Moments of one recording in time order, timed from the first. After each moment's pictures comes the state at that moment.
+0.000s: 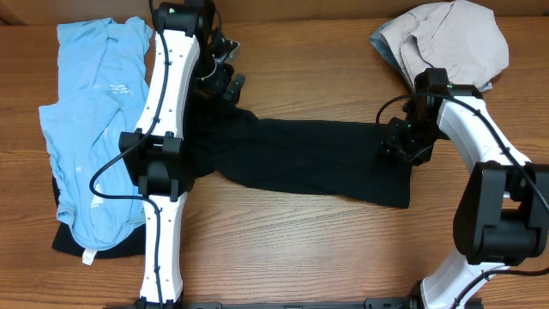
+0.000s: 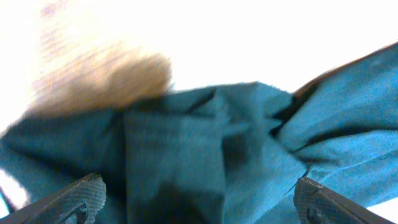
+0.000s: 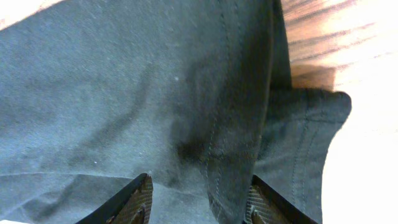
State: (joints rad) left arm -0.15 2.56 2.65 -1.59 0.15 0.30; right arm -0.05 1.91 1.36 -1.03 -0.22 0.33
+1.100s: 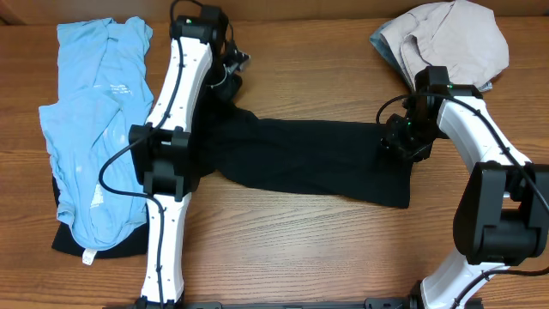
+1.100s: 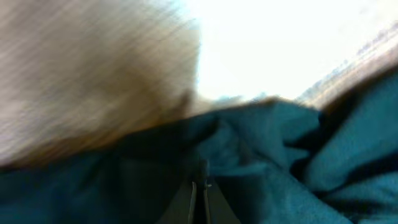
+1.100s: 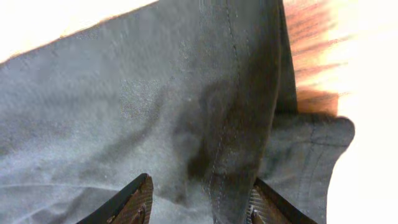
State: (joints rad) left arm -0.18 2.58 2.55 -1.47 0.09 0.33; right arm -0.04 1.91 1.36 -0.98 -0.23 0.33
